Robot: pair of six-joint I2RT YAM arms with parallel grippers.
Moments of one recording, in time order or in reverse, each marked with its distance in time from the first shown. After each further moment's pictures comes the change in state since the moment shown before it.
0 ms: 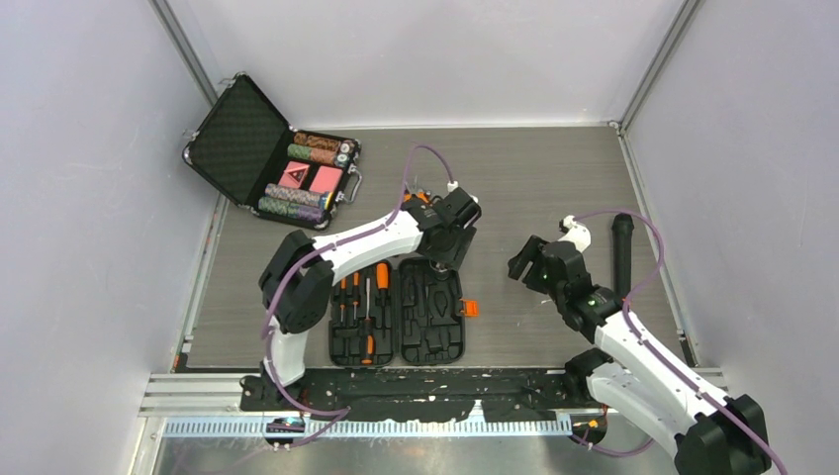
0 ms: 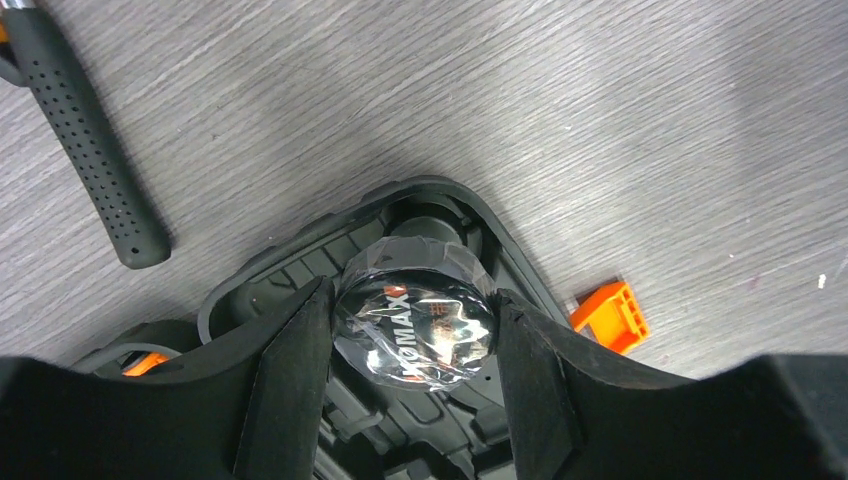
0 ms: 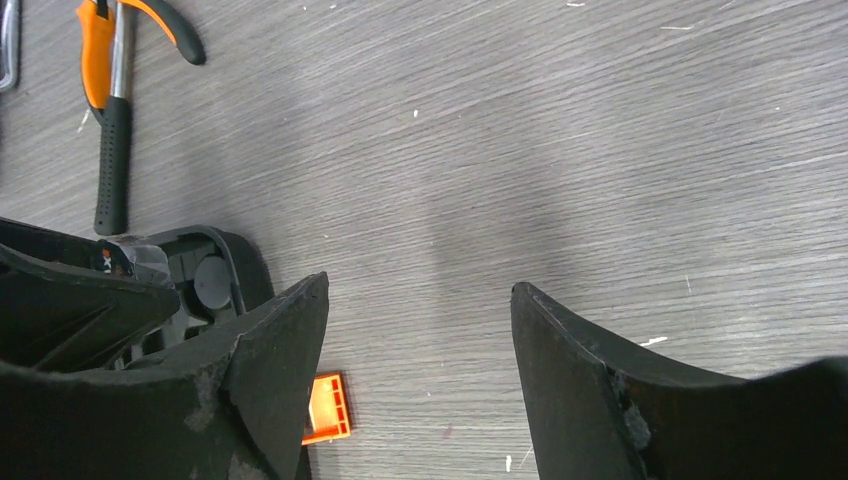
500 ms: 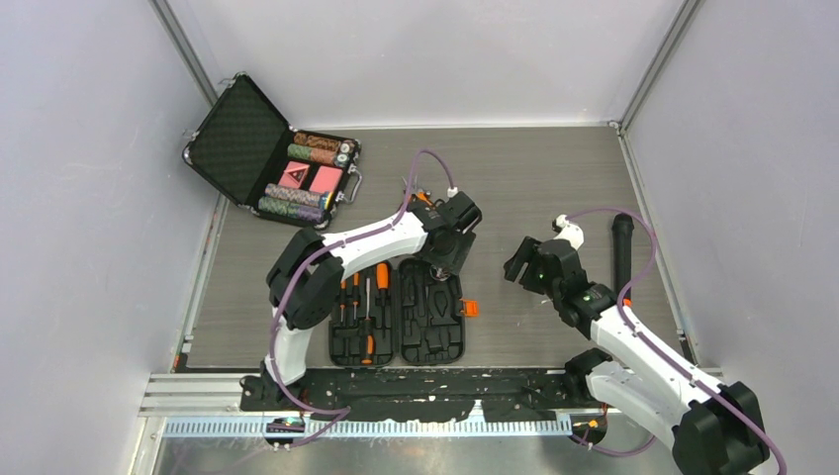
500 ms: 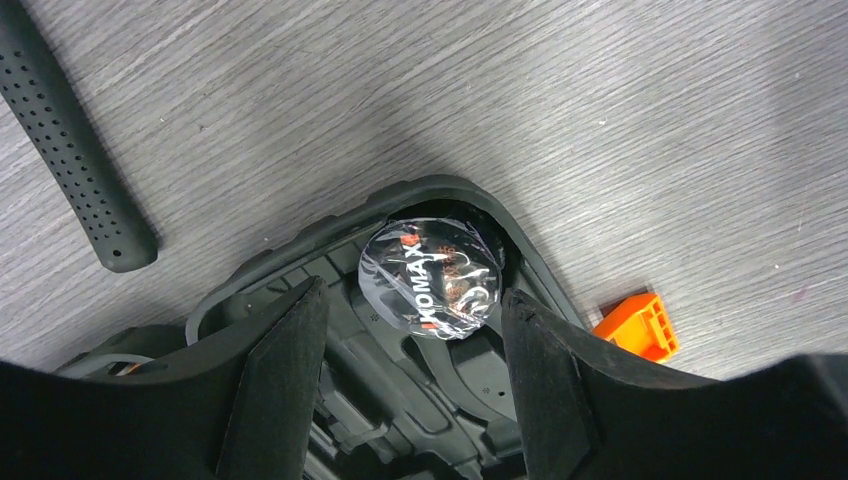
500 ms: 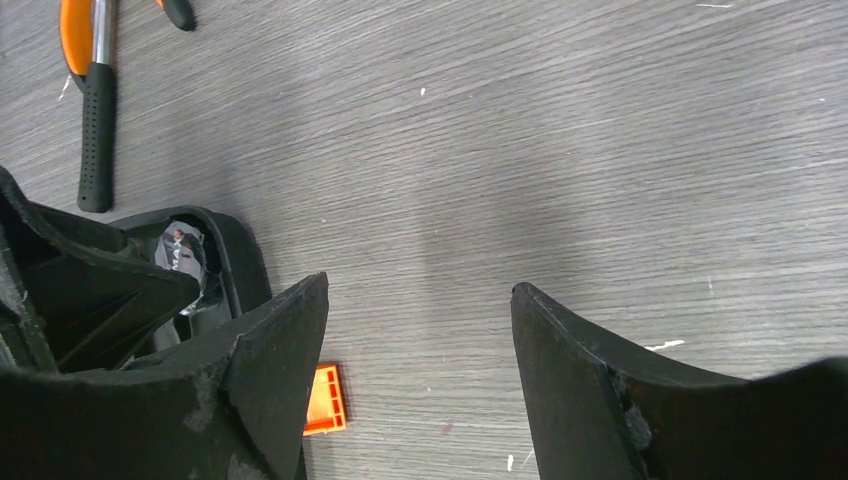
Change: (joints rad) left arm -0.001 0.058 0.002 -0.013 -0.002 -0.002; right arm -0.001 0.066 0.000 0.020 -0.039 -0.018
